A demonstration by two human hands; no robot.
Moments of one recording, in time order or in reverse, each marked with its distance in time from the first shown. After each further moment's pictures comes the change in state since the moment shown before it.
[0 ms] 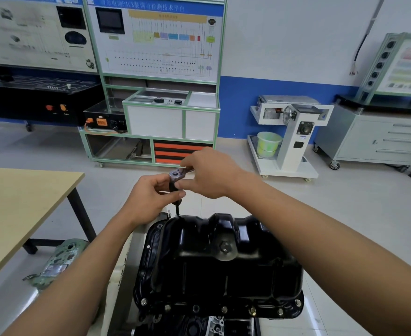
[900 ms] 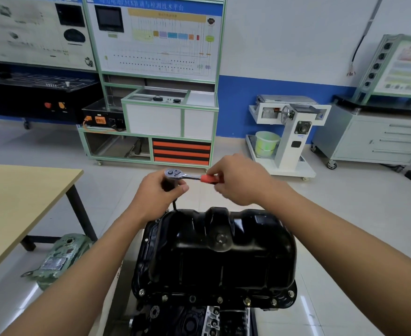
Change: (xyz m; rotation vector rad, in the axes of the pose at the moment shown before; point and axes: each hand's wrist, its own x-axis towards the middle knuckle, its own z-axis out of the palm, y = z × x) left_hand -0.001 -0.004 0.019 0.154 0.116 -0.024; right_hand -0.053 0.026 -0.006 0.084 -0.001 0.163
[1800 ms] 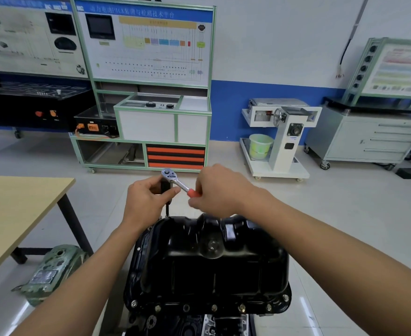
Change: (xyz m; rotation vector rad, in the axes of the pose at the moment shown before) left_hand 0.001 -0.002 0.010 -0.054 0.148 0.090; right_hand -0.004 -0.019 0.003 -0.028 -0.016 0.001
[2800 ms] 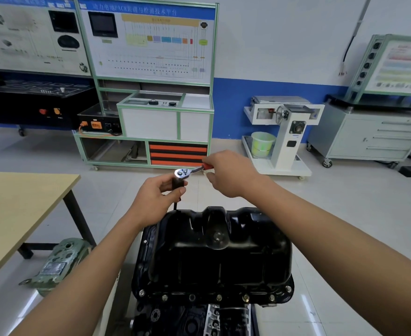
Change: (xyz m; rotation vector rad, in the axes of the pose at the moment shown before) left_hand -0.007 0.002 -0.008 -0.112 -0.235 -0.045; right_hand 0.024 0.022 0.008 -0.119 0.115 -0.017
